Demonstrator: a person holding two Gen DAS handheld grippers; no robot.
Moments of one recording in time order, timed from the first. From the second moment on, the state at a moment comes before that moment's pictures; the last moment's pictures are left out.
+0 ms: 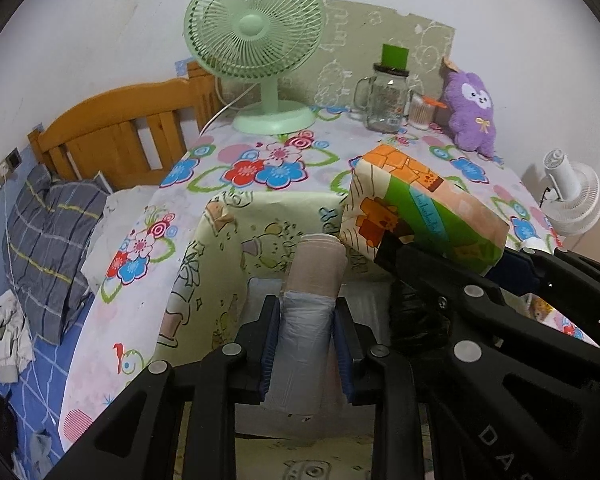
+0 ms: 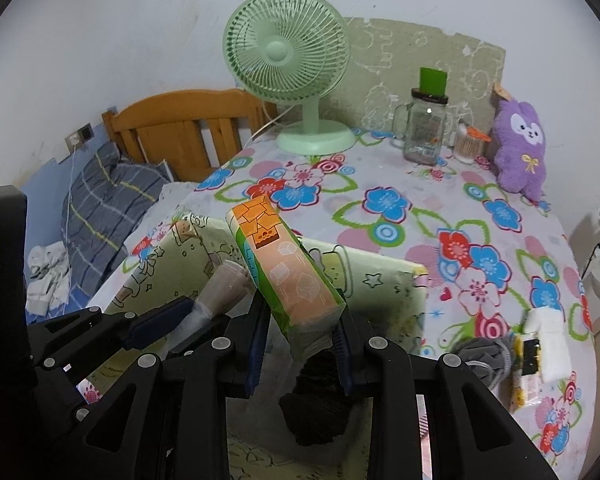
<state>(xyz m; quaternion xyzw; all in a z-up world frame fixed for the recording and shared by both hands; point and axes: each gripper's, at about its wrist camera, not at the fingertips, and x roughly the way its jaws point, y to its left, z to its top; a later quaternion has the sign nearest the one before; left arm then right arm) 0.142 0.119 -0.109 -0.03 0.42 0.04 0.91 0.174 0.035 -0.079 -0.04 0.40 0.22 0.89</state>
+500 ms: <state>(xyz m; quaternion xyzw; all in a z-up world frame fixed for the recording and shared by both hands) 0.147 0.122 -0.112 -0.04 0.43 0.02 0.90 0.189 0.042 -0.090 -0.05 0.42 0.22 0.88</state>
